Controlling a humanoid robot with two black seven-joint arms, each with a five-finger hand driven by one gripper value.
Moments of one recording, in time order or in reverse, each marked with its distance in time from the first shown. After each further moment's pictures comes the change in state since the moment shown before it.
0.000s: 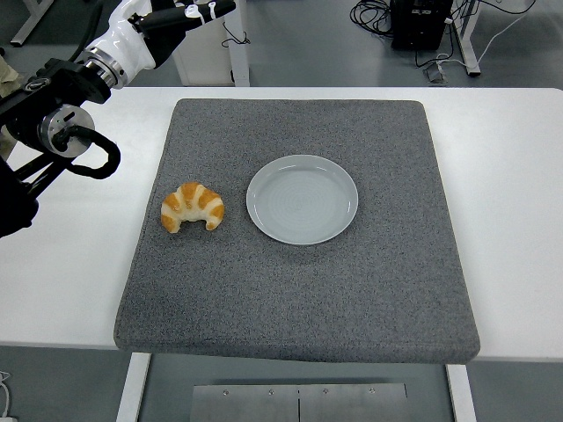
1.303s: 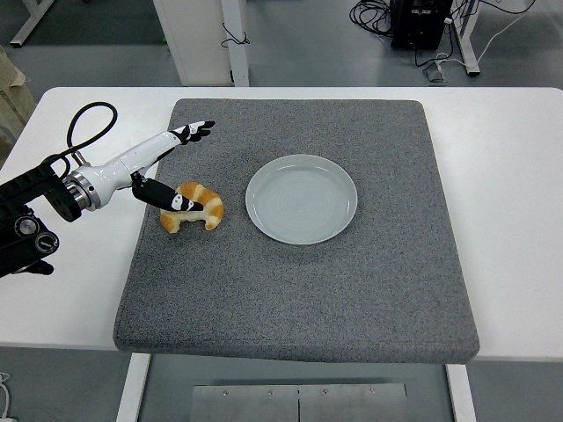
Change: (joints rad) left arm 0.170 0.247 0.322 -0.251 0.834 0.198 0.026; right arm 0.000 0.000 0.000 0.000 0.000 0.000 0.000
